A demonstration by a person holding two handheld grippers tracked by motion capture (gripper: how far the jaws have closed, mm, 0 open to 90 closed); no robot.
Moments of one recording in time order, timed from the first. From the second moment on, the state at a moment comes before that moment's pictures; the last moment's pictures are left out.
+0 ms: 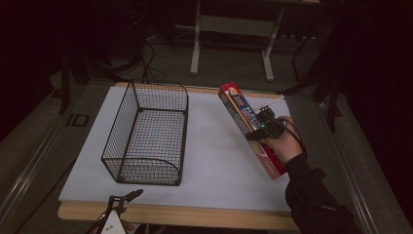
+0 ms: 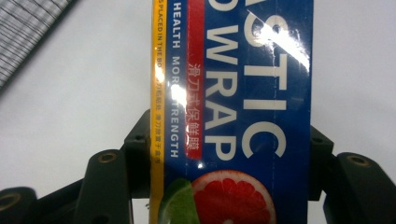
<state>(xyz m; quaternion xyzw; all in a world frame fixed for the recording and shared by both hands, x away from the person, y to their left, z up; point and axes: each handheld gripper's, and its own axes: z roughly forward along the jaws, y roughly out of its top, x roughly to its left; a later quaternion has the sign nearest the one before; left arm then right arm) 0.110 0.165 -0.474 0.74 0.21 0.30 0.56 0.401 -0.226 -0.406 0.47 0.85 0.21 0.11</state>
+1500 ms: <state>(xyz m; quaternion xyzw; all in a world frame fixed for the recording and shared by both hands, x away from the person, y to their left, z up) 0.111 0.165 -0.475 0.74 0.21 0.30 0.56 0.396 -0.040 -0.321 0.40 0.85 0.31 0.13</state>
